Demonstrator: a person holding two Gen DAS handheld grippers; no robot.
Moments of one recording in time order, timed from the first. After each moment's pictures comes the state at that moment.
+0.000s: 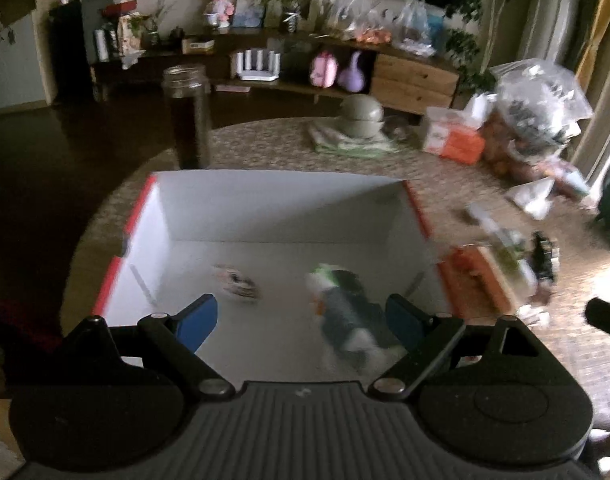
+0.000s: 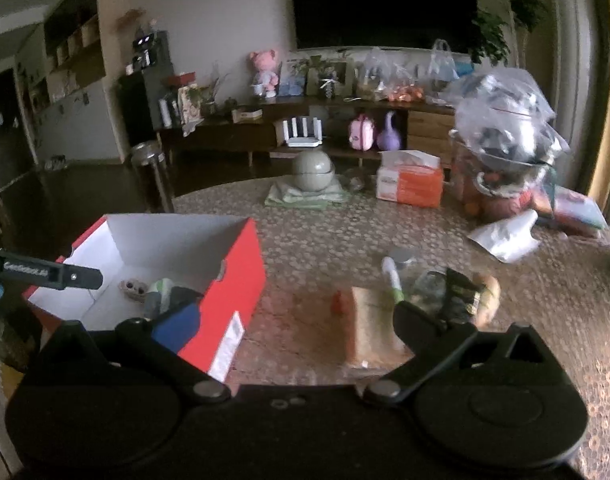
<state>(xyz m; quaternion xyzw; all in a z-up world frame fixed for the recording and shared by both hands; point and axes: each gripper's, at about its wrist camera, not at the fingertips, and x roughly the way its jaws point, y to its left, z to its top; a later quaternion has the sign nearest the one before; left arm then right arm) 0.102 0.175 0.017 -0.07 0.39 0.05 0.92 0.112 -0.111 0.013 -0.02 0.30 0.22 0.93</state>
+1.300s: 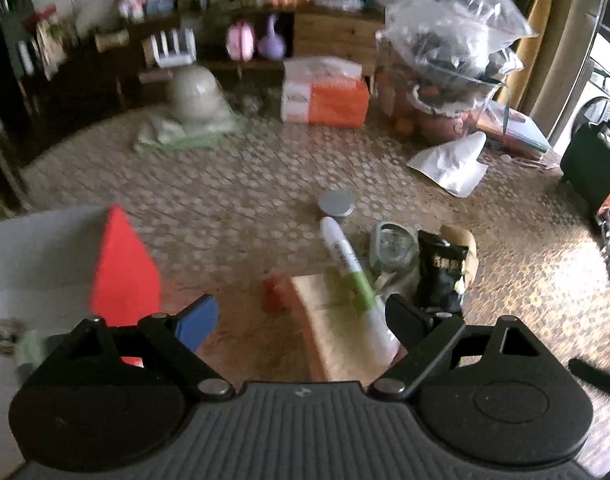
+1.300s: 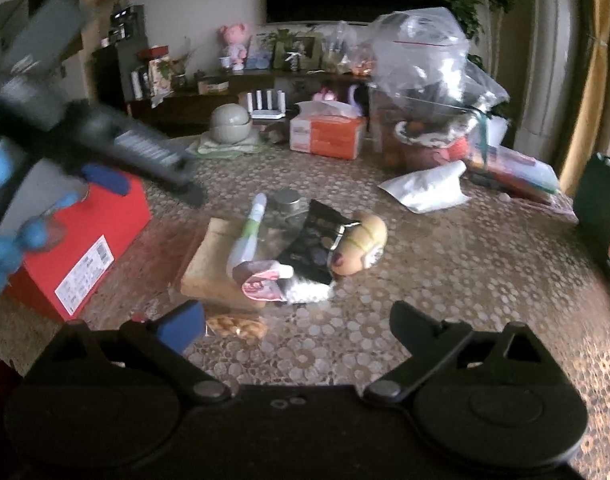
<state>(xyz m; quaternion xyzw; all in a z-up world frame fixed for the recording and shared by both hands) 0.259 -0.034 -0.031 -0.04 0.45 -0.01 0.89 0.150 -0.231 -0.054 -0.06 0.33 0.20 0.92</state>
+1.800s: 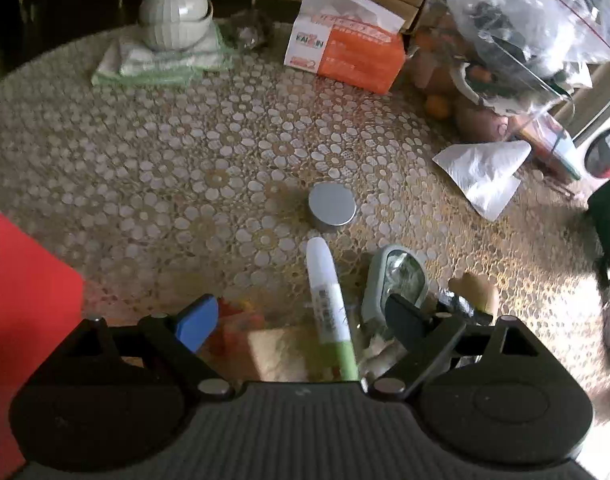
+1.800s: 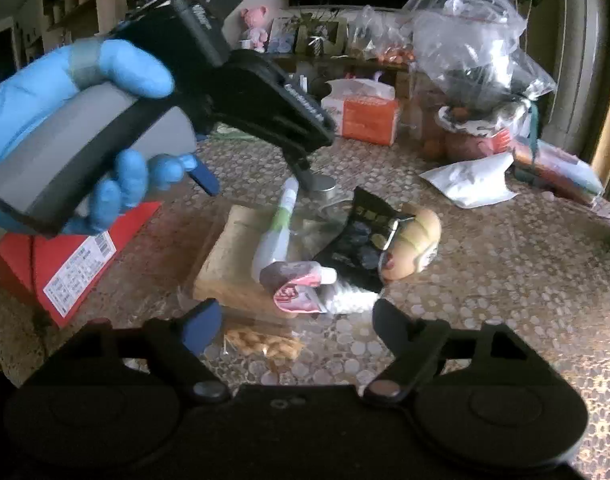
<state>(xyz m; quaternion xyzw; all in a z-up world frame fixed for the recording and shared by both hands) 0.351 -0.042 -0.077 -0.13 0.53 0.01 0.84 0.184 -0.195 -0.084 -0.06 0.35 0.22 0.91</state>
